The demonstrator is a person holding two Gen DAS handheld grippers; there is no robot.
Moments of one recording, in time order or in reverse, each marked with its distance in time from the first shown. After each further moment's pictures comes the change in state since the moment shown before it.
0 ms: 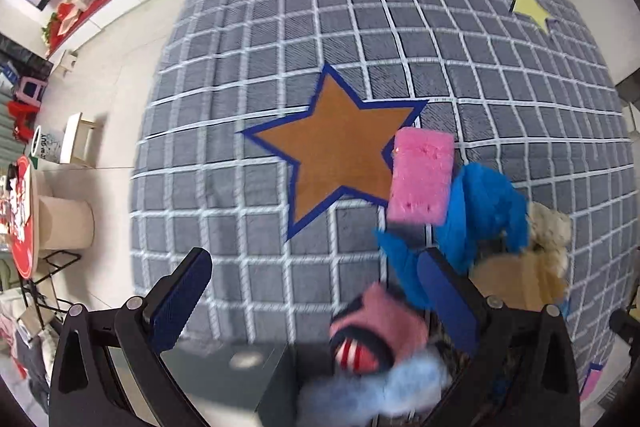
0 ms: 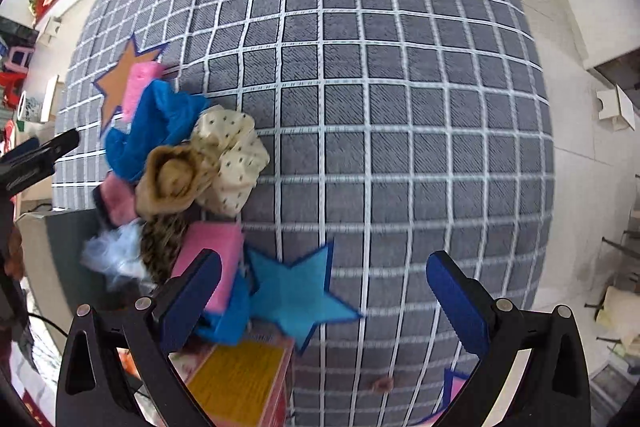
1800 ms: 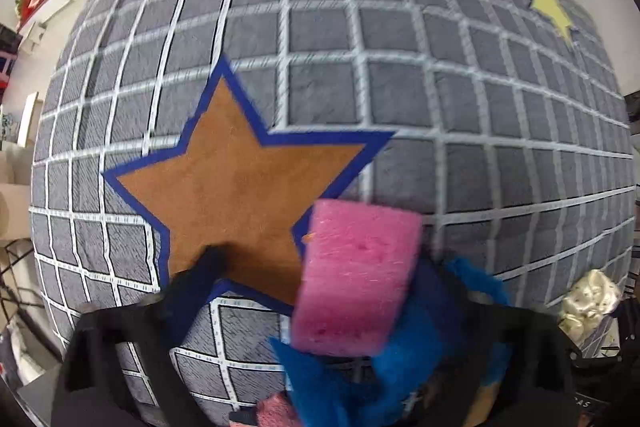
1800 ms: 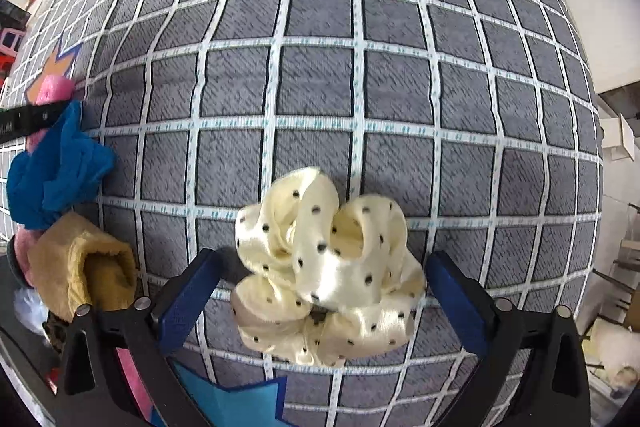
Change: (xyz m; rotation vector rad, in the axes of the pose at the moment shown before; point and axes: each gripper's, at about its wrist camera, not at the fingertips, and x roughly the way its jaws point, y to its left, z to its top) left arm 0.151 -0.077 0.069 -0.034 0.098 -0.162; right arm 0.057 0.027 0.015 -0.040 -0.086 -0.073
